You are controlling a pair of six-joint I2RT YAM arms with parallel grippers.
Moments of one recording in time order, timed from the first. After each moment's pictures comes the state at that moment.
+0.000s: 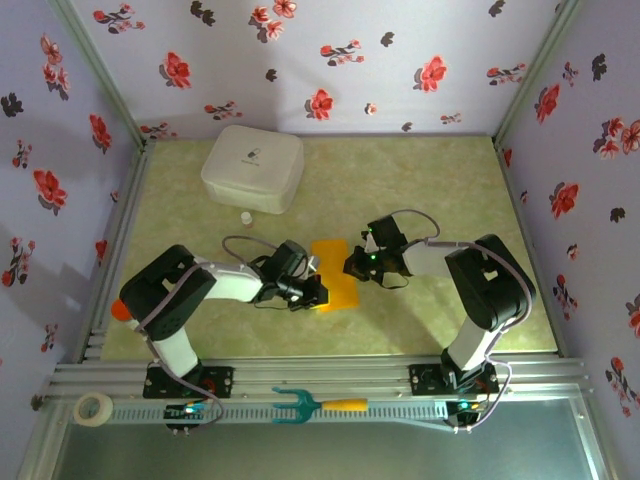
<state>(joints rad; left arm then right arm) -0.84 1.73 0.68 0.14 0.54 -0.96 0.51 1.71 0.74 -0.06 -0.51 0.82</state>
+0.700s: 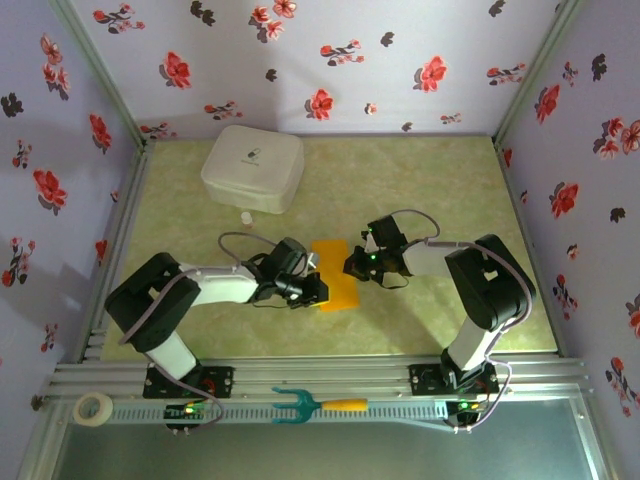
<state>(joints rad) -0.85 1.65 0.69 0.06 0.51 -0.97 0.51 1.71 0.74 -0.06 -0.51 0.82</state>
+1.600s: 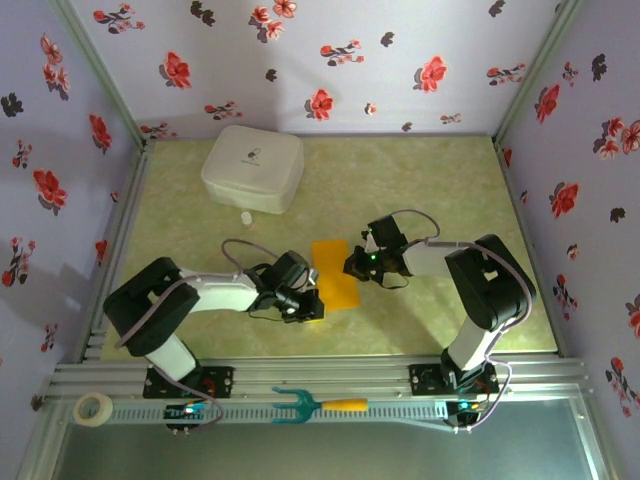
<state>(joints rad) -0.91 1.60 0.65 -0.06 0.48 -0.93 0.51 1.71 0.73 -0.06 -0.51 0.82</state>
